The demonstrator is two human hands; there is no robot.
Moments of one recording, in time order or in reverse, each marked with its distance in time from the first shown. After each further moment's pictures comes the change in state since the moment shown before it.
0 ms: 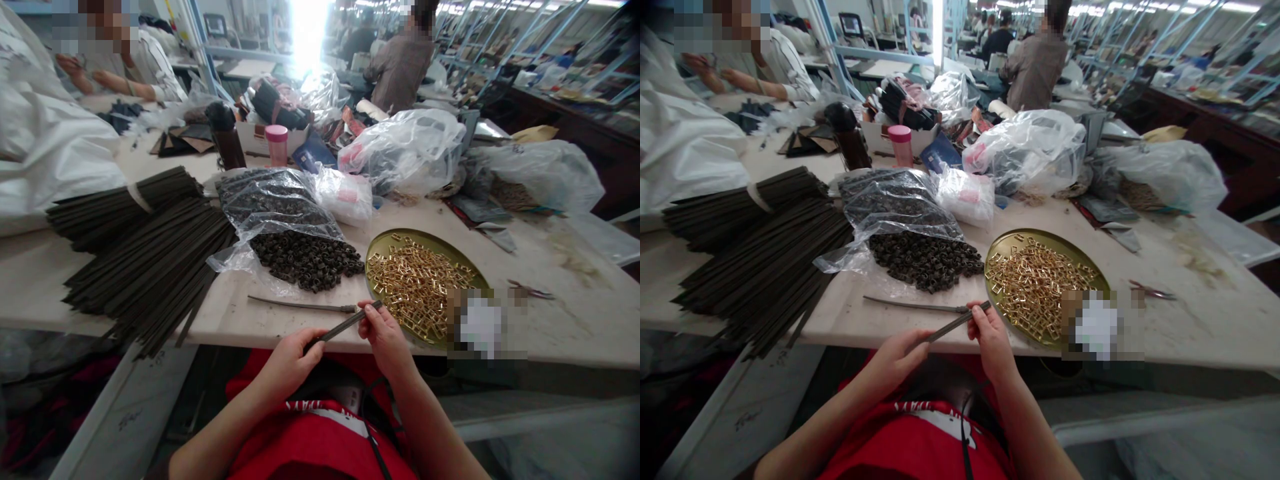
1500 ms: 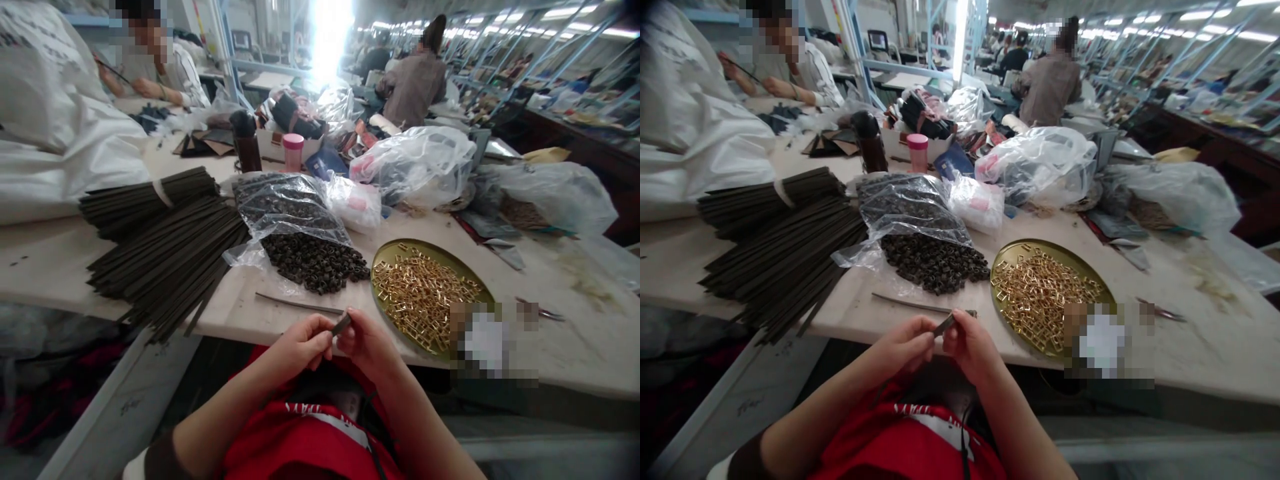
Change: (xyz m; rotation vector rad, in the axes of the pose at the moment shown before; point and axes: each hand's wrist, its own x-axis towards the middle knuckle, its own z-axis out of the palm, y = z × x) left_hand 0.001 0.004 -0.004 -0.516 -0.129 -0.100; right_hand -0.014 -0.016 0.039 0.237 -0.305 0.404
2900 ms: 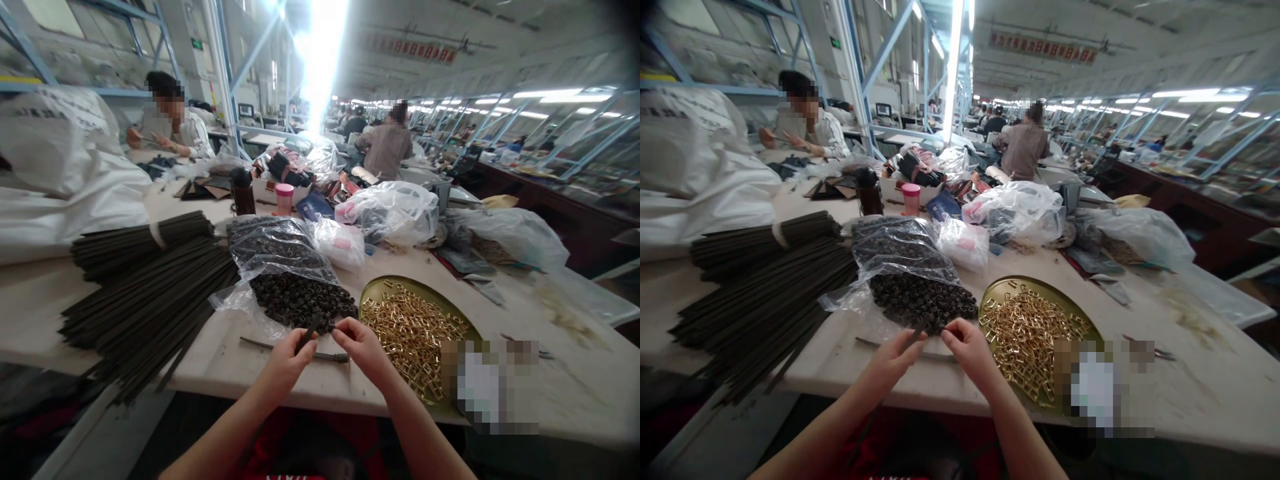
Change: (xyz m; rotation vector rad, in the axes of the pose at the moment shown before) left_hand 0.040 0.014 -0.012 0.265 0.361 0.213; right_hand 0.047 -0.046 -0.027 -1.279 0.130 -0.604
